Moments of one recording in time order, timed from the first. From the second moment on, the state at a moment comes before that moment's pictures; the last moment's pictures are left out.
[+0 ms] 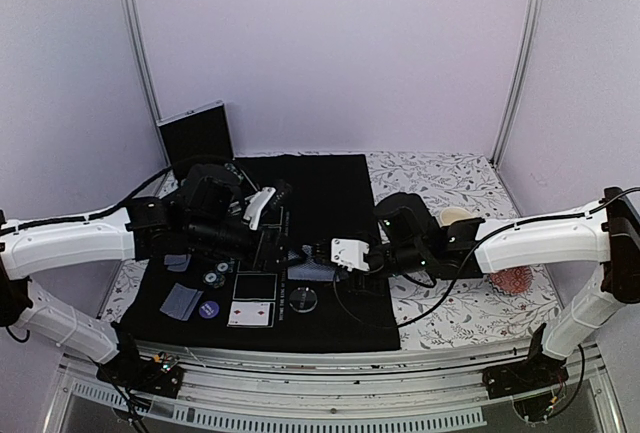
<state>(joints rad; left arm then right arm) -0.91 1.28 0.92 -0.28 0.28 -0.44 1.05 1.56 0.95 0.00 -0.21 -0.56</state>
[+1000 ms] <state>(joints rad) -0.86 1.21 0.92 -0.32 0.42 -0.42 1.05 1.54 0.93 0.00 -0.22 -0.57</state>
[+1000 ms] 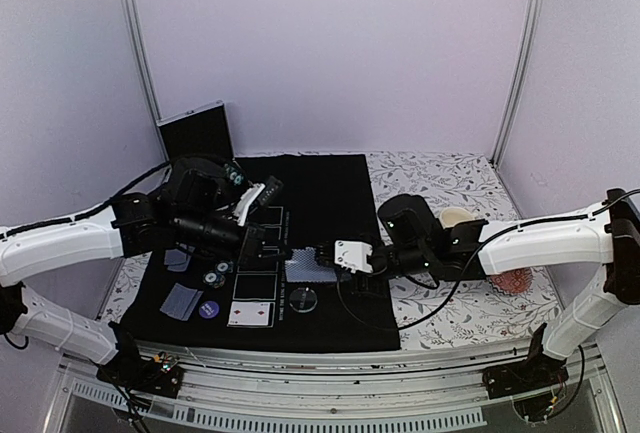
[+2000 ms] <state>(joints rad) -0.73 1.31 1.07 -1.01 -0.21 -0.41 0.99 1.48 0.84 0.02 -0.22 -0.54</state>
